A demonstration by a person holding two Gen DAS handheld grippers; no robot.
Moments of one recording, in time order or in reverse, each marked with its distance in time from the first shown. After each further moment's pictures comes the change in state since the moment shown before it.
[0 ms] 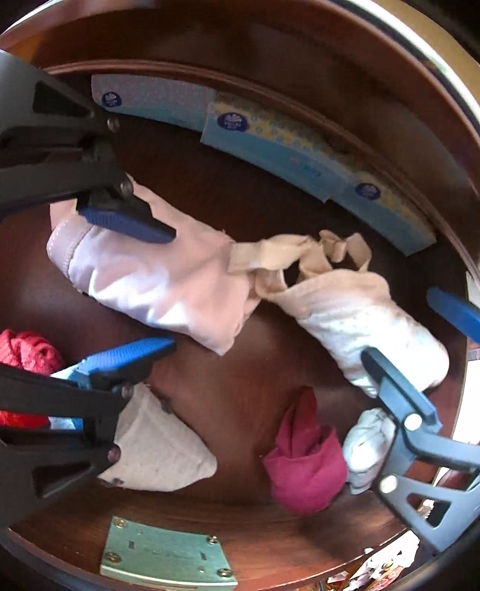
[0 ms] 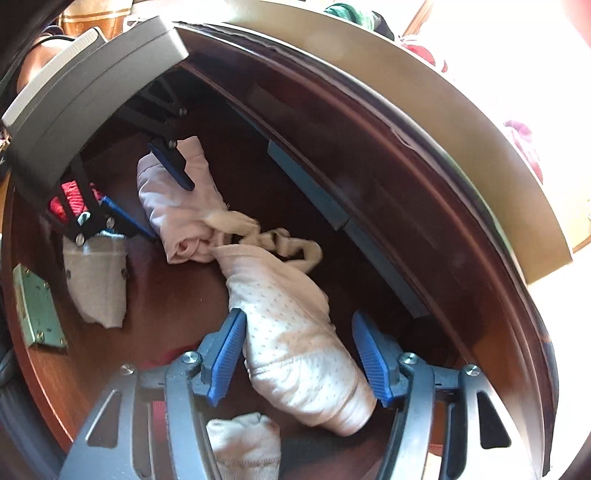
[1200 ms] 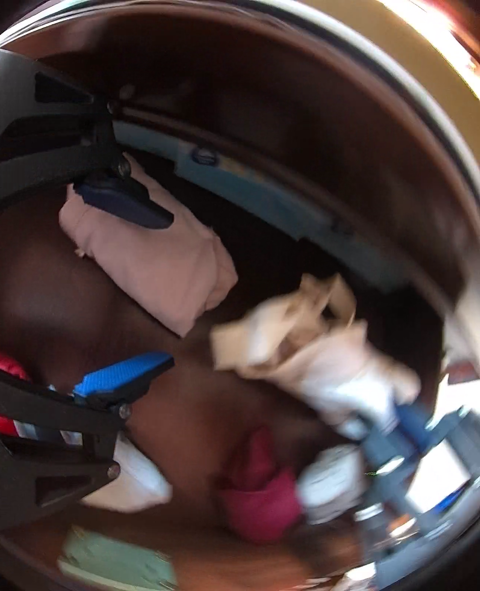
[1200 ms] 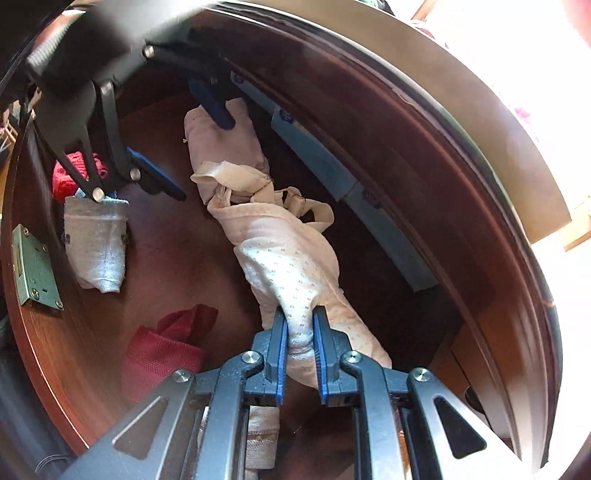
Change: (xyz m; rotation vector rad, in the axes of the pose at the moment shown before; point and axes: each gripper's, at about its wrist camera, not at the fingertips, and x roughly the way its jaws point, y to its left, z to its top) left arm -0.016 -0.011 -0.006 0.015 -0.058 0.096; right arm 0.011 0.019 -0.022 -0.007 0.047 -0.012
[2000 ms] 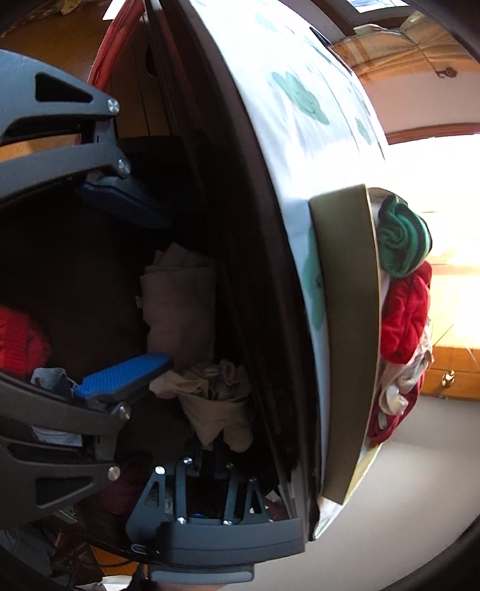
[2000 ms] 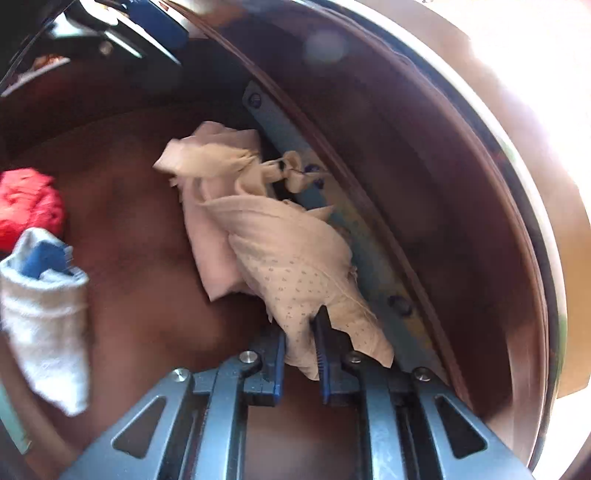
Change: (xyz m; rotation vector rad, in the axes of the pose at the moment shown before) left arm -0.086 0.059 -0.111 -0.867 -0.197 0.081; right arm 0.025 0.043 0.050 -0.135 -0.089 -0.141
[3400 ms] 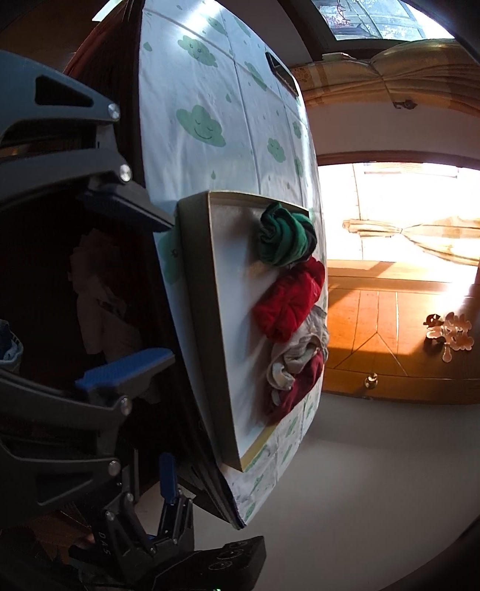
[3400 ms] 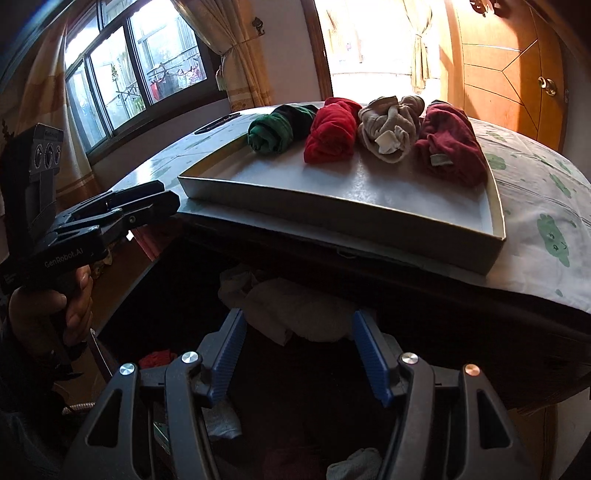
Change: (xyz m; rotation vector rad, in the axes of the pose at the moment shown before) left arm -0.063 -0.014 0.025 -0.089 -0.286 0.026; right arm -0.103 -0.089 -0.033 0.692 -0.235 0.309
